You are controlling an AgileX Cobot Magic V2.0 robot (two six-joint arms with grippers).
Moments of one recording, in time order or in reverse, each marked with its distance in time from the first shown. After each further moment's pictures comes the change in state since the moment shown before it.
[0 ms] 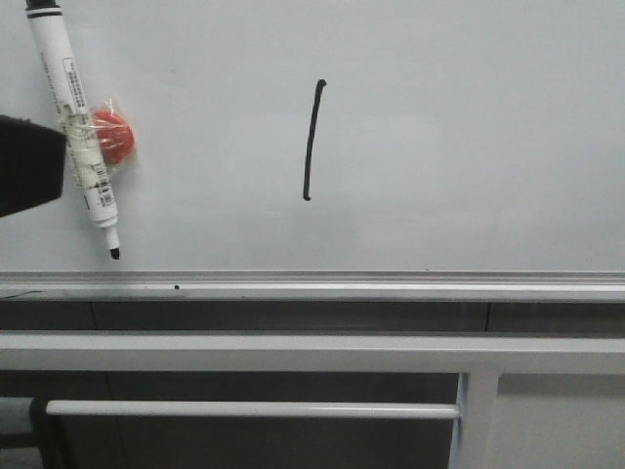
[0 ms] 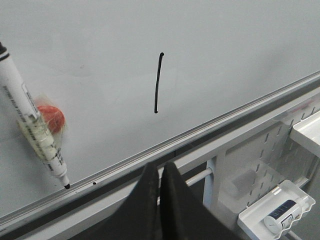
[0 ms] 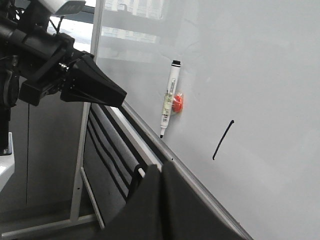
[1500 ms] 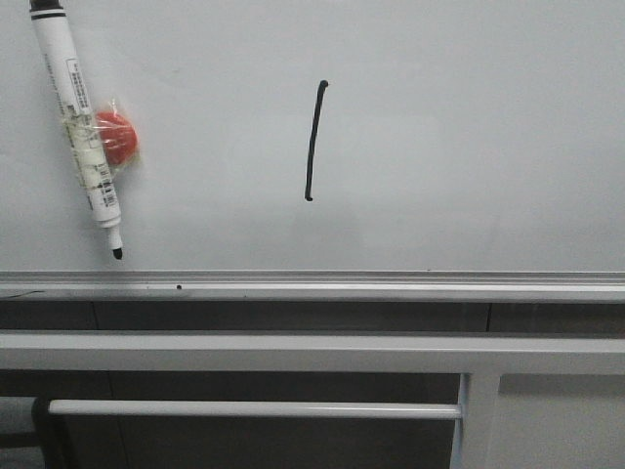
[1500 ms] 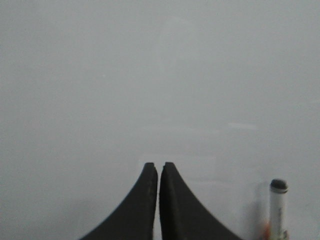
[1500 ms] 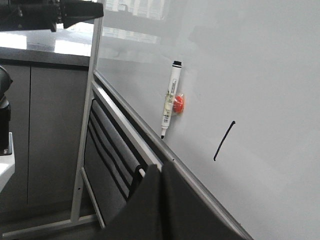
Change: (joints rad) left arm 1.643 -1.048 0.204 0.659 1.154 -0.172; right arm 0.000 0.000 0.000 0.000 0.000 0.000
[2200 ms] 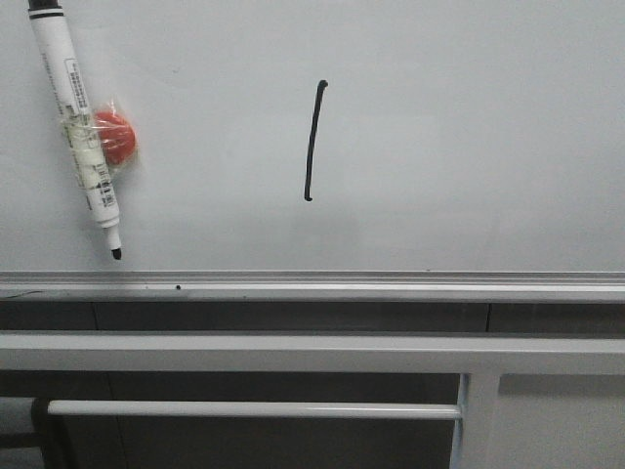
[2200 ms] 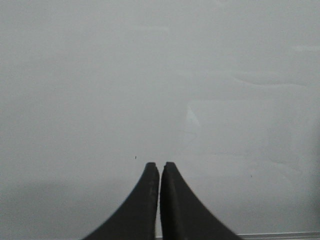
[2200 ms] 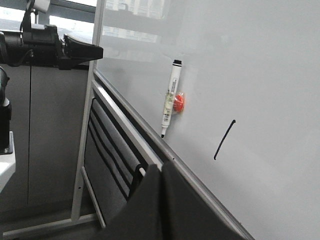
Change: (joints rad) left arm 0.154 -0.004 0.150 0.076 0.021 0.017; right arm 0.000 0.000 0.000 0.000 0.004 0.000
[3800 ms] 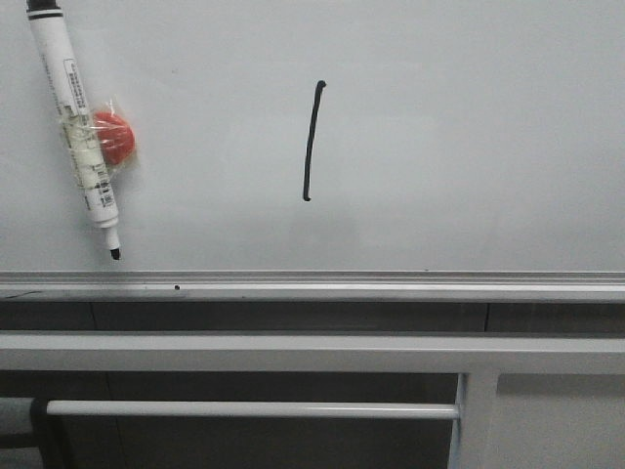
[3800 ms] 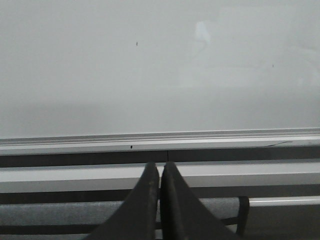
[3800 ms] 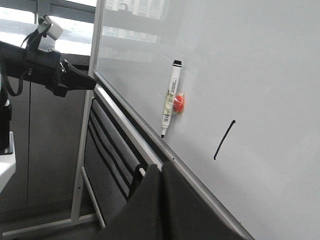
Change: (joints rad) left arm 0.084 0.000 0.000 0.730 0.324 -0.683; right arm 0.000 0.000 0.000 0.000 0.000 0.000
